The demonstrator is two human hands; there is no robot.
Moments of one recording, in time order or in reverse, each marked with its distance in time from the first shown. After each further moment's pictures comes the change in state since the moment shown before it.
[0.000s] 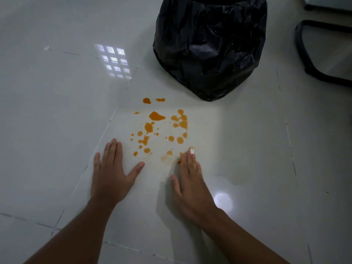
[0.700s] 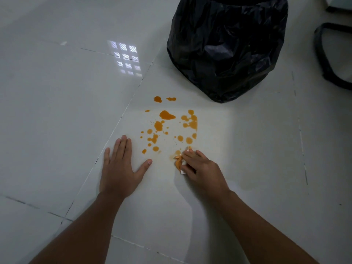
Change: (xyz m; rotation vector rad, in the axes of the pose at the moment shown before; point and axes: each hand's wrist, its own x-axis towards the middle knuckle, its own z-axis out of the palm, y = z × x) left_hand -0.001 0.001 -0.001 0.007 0.010 -0.001; right_hand 0.040 0.026 -0.017 0.007 0.125 -0.181
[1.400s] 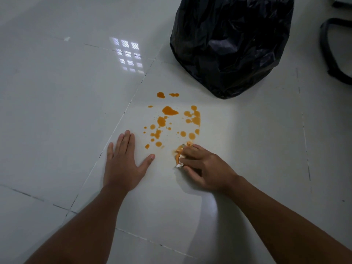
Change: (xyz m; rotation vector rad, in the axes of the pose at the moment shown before) left_hand 0.000 -0.001 -0.001 -0.015 0.000 -0.009; right_hand 0.012 0.015 -0.015 -0.009 -0.061 -0.527
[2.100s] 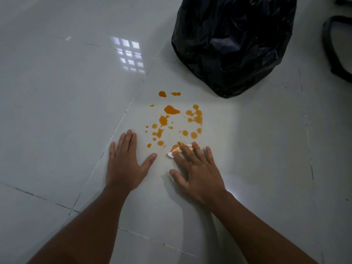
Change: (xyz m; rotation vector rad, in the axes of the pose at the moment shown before) left_hand 0.001 -0.001 0.001 -0.006 0.005 0.003; right_hand 0.004 -0.049 0.026 -0.246 -0.278 0.505
